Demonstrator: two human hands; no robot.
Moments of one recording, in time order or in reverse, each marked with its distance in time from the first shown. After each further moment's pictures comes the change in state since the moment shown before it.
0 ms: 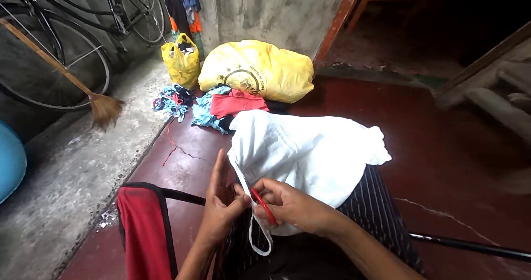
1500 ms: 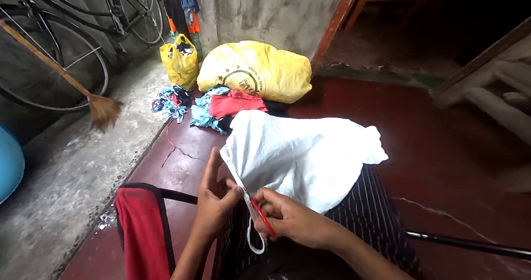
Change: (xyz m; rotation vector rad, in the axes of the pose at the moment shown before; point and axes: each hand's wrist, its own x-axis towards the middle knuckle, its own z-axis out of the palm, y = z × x) left_hand 0.008 0.011 -0.001 0.108 0.148 -0.026; right_hand -0.011 0.017 0.009 -0.065 -0.019 -0.047
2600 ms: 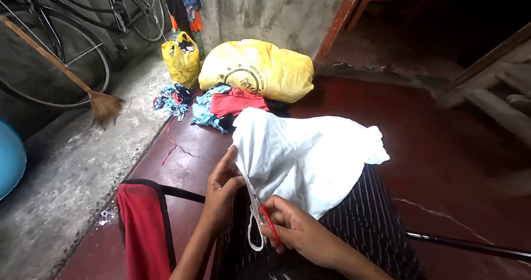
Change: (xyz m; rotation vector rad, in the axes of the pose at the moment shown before) left_hand 0.013 -0.014 0.002 0.023 -0.065 -0.058; right_hand -0.018 0.020 0.016 0.050 0.160 -0.007
